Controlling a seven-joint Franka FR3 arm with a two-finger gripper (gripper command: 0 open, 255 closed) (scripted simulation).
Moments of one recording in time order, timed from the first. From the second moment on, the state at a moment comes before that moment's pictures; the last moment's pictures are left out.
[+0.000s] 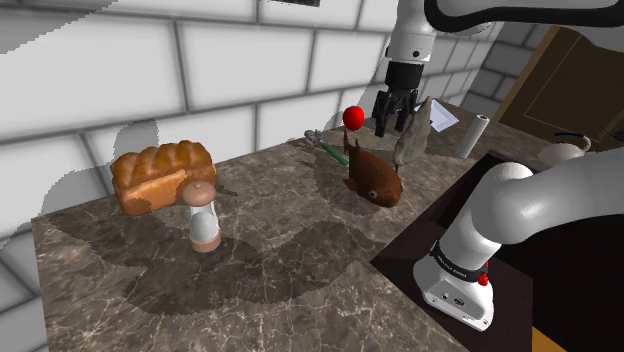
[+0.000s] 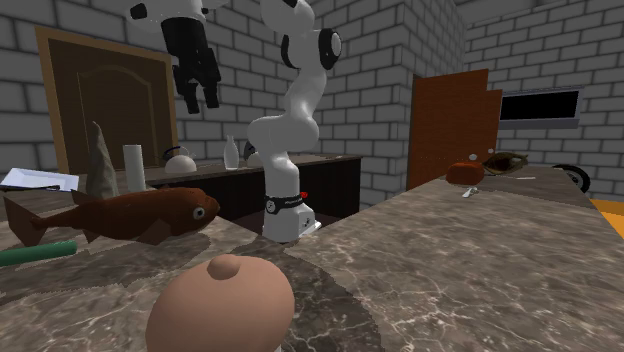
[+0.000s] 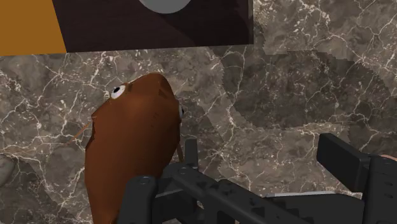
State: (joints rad) arm -0.01 -0.75 0.04 -2.45 0.10 1.56 0.17
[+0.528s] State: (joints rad) arm 0.03 -0.57 0.14 -2.36 0.16 1.65 0.26
